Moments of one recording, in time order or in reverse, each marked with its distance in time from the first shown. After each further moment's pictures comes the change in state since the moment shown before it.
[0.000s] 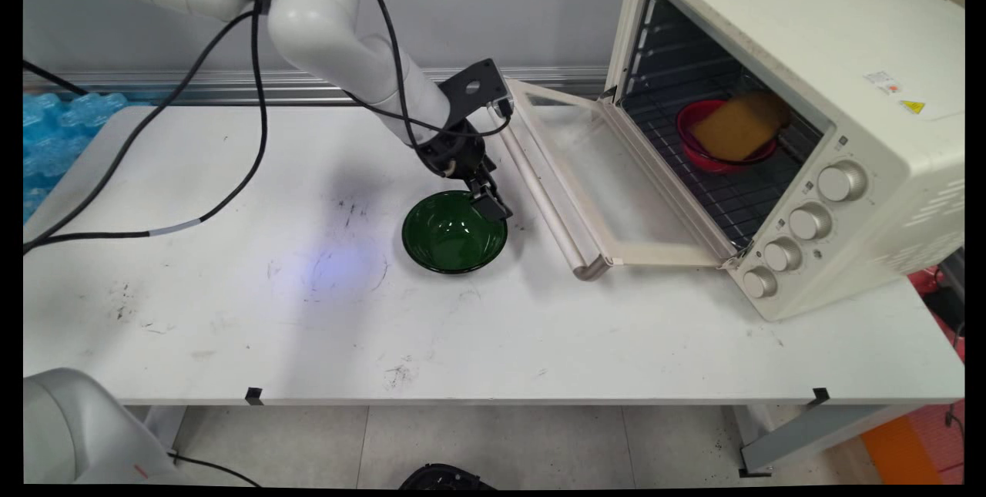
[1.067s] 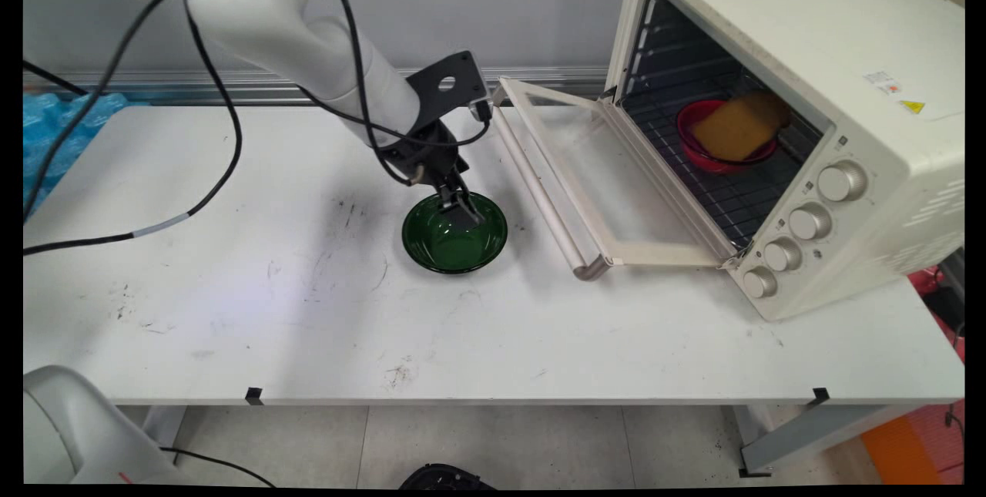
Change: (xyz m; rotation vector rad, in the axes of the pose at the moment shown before) arm -0.004 0.049 -0.068 0.060 -0.064 0.029
